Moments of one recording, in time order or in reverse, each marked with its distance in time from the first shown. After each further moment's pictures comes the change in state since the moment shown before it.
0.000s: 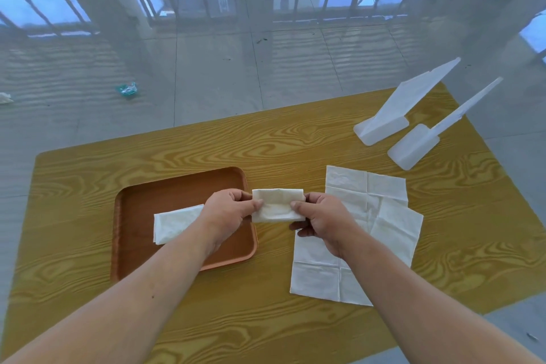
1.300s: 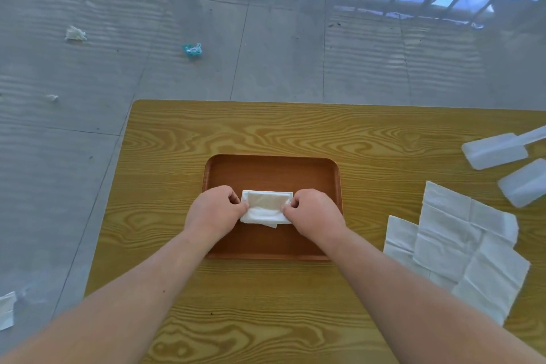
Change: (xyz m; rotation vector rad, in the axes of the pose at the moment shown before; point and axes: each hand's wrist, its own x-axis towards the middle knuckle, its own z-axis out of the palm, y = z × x) left_hand 0.003 -0.103 -0.180 0.633 0.345 -0.063; right_hand 0.050 0.011 0.203 -1.126 0.014 -0.209
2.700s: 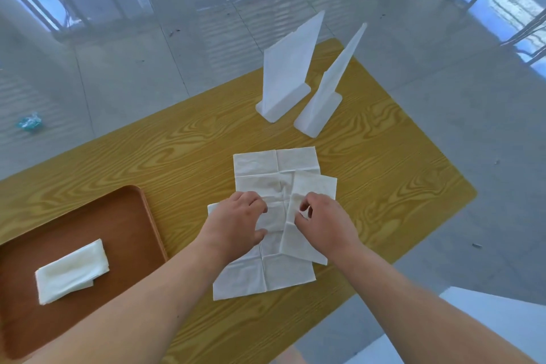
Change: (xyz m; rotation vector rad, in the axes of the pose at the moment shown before) left_hand -0.105 0.288 0.222 0.622 -0.258 1.075; right_hand -0.137 0.347 -0.104 0.229 0.395 0.260
